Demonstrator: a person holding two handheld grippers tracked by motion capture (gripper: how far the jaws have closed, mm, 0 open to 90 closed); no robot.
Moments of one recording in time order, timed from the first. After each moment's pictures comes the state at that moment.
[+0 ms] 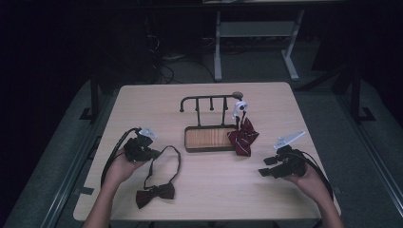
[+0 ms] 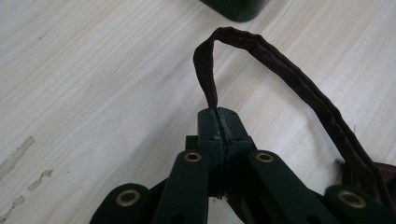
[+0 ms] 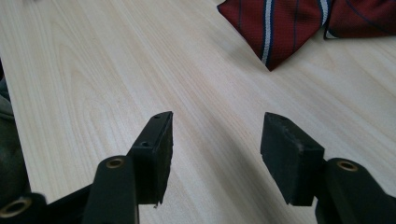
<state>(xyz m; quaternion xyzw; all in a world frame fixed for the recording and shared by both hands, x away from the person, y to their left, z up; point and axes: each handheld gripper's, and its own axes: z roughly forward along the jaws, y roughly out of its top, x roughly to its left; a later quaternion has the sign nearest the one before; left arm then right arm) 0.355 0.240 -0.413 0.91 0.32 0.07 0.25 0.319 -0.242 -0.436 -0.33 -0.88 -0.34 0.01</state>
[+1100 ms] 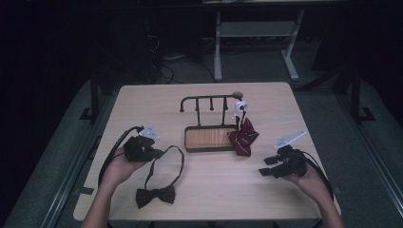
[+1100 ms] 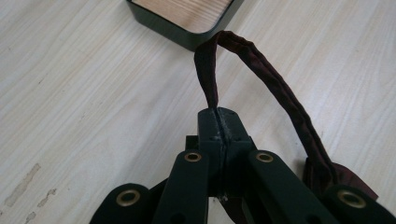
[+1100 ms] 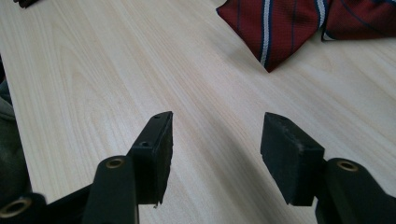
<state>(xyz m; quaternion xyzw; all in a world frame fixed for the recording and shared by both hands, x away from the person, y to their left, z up) 0.335 0.223 -0.380 0.92 0.27 0.08 0.26 0.319 -0.243 -0.435 -0.33 -0.88 -0.34 0.01</state>
